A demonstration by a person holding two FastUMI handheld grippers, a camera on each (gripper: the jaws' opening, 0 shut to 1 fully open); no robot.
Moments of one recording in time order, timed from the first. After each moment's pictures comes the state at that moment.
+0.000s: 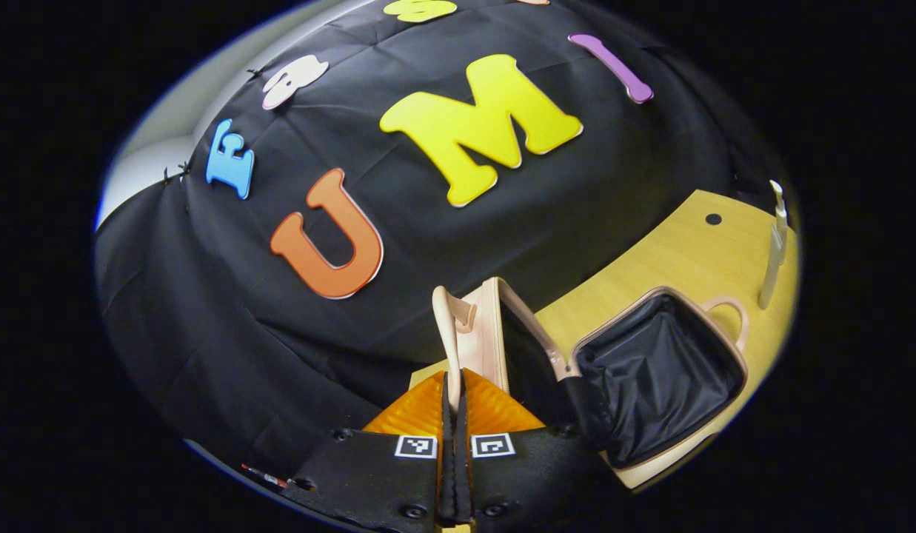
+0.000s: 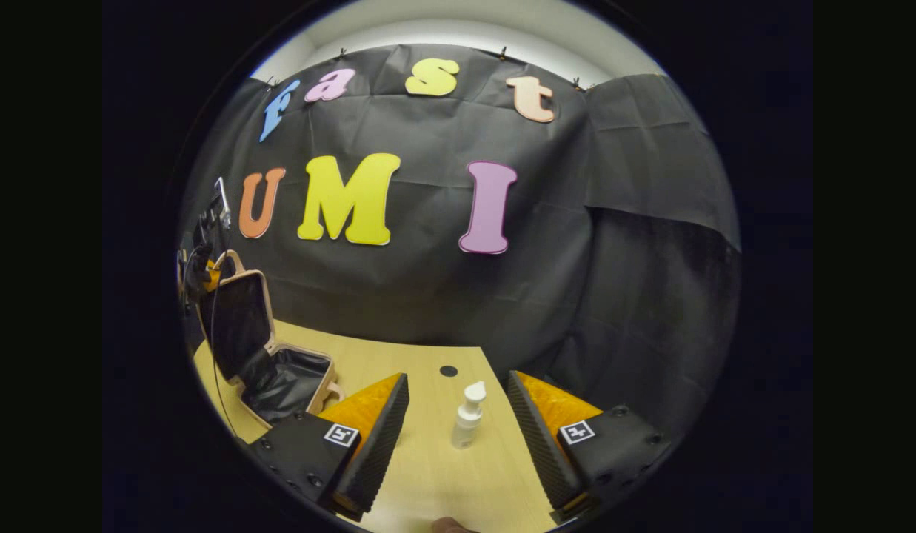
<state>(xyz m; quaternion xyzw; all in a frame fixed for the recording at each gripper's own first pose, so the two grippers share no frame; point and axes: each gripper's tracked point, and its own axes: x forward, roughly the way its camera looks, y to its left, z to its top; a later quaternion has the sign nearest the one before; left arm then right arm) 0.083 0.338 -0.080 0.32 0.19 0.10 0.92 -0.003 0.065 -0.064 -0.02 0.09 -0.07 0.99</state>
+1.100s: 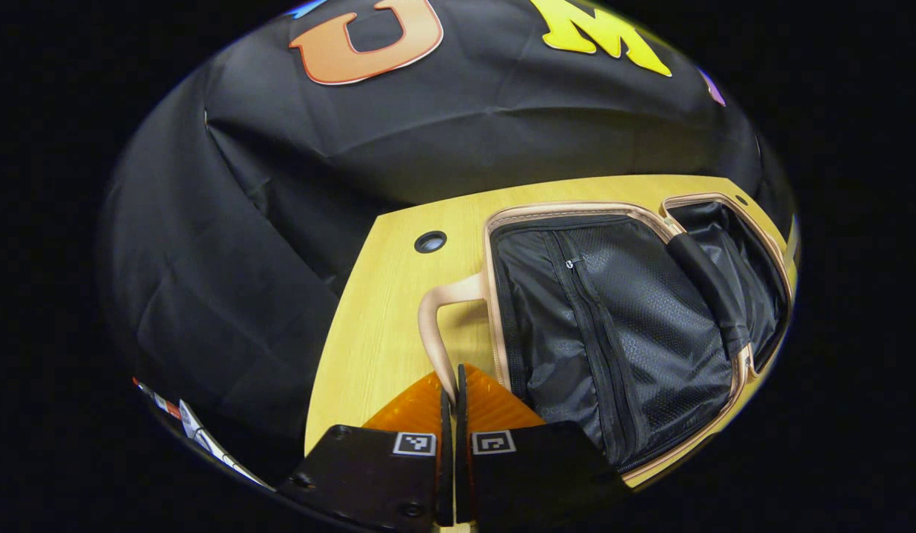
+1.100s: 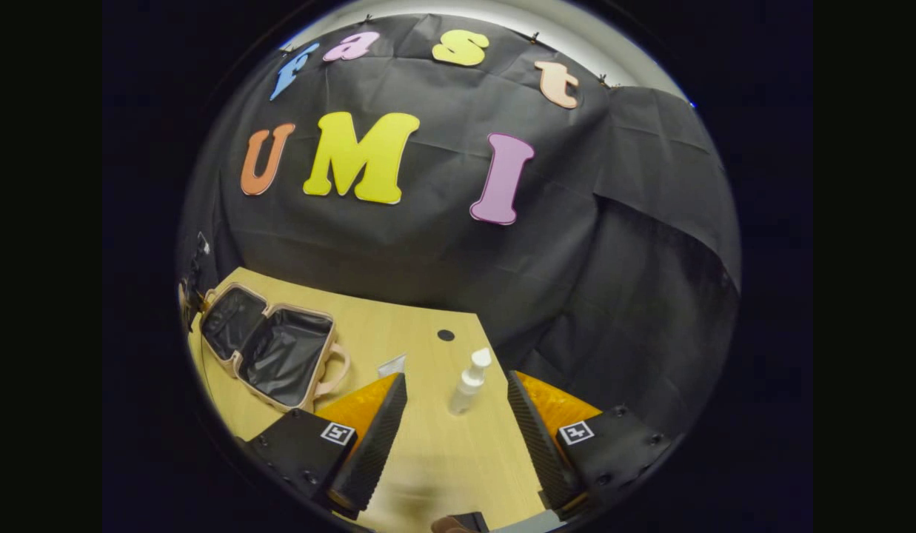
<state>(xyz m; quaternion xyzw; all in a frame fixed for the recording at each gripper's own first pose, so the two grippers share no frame) 0.070 0.508 -0.299 0.11 0.36 0.06 0.92 -0.027 0.084 -0.082 -0.06 0.17 -0.09 0.98</state>
